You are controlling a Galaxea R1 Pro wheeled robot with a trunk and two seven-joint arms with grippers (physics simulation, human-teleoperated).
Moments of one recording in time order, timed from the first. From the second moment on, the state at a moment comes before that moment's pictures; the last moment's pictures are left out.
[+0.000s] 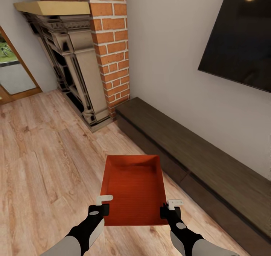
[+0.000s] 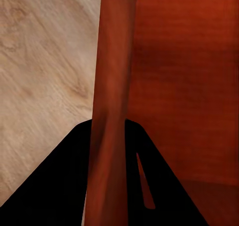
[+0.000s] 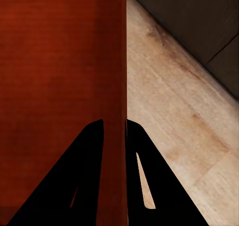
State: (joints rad) left arm -0.60 -0.10 -0.21 -0.35 0.21 0.06 0.31; right arm -0.63 0.10 0.31 -0.12 -0.25 -0.33 -0.13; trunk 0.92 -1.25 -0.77
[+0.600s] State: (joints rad) left arm -0.60 -0.10 -0.21 -0.35 0.21 0.06 0.31; right arm -0.63 0.10 0.31 -0.12 -0.25 -0.33 -0.13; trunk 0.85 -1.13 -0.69
